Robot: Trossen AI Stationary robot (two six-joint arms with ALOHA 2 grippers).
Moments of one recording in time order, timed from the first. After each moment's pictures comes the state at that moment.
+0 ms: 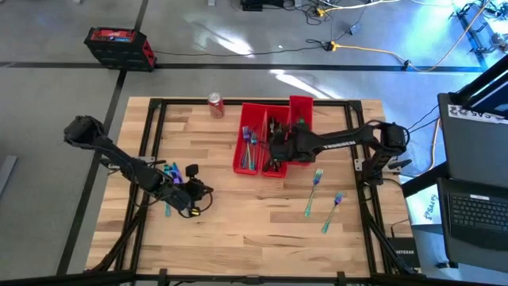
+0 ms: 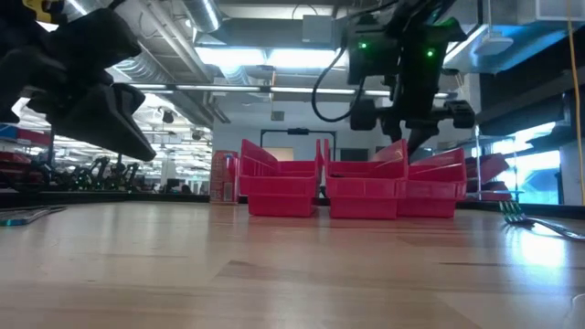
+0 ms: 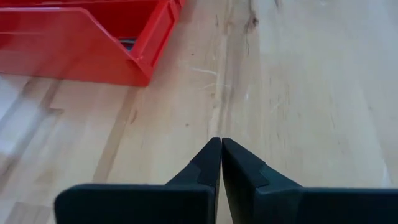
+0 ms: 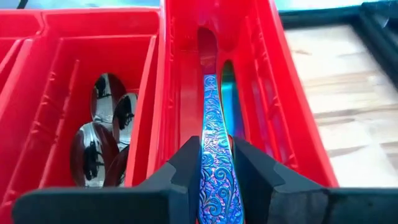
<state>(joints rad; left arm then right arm) -0.54 1.23 0.41 0.01 -0.64 -0.33 -0.07 1.75 1.16 -1.00 0.83 1.64</state>
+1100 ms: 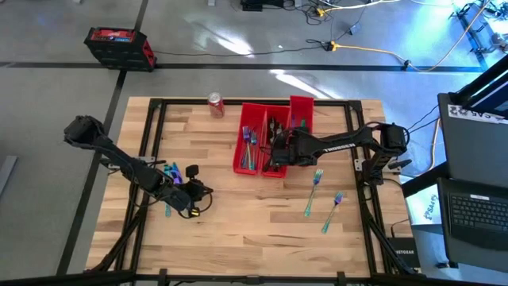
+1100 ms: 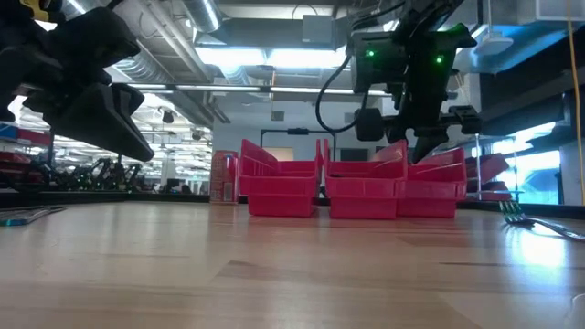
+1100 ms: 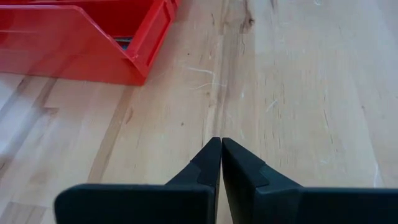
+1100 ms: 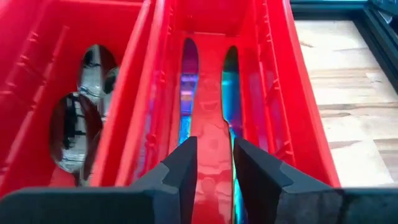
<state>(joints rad) -0.55 1.23 0.41 0.01 -0.64 -0.34 -0.04 1.75 1.11 -0.97 0.80 1.60</state>
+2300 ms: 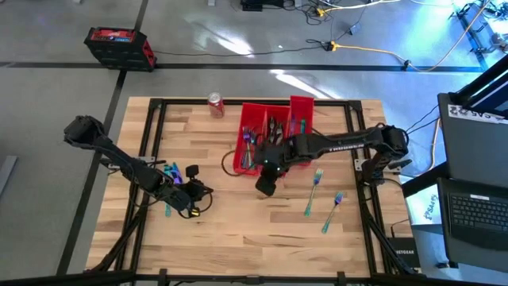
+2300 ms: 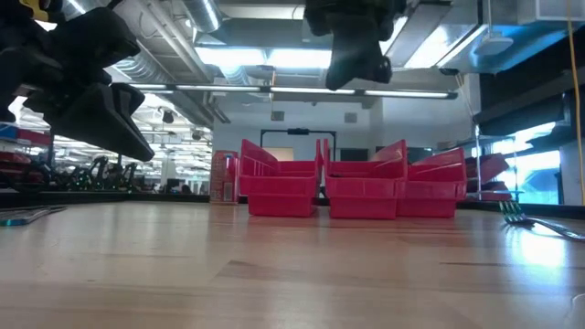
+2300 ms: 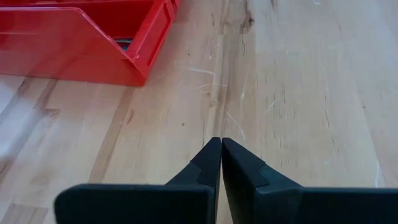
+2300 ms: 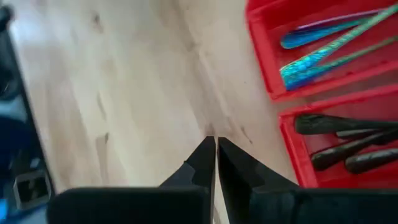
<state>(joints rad) -0.55 1.23 0.41 0.01 -0.64 -0.33 0.05 1.75 1.49 -0.83 -0.15 0.50</state>
